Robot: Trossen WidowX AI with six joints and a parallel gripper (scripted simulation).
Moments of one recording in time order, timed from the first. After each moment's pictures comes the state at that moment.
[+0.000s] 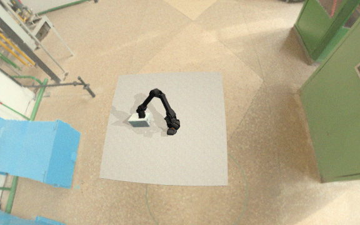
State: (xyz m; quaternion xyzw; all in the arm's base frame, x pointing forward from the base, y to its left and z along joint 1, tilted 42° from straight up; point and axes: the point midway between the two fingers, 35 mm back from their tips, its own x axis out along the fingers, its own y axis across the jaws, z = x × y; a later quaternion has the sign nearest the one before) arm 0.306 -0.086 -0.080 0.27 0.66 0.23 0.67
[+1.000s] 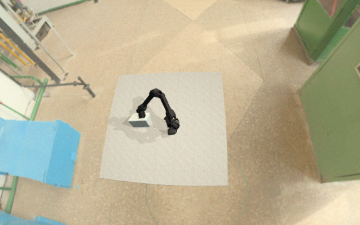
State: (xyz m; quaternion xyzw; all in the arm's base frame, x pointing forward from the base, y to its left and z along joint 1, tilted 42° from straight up) arm 0.302 -0.084 -0.079 0.22 0.64 0.28 0.68
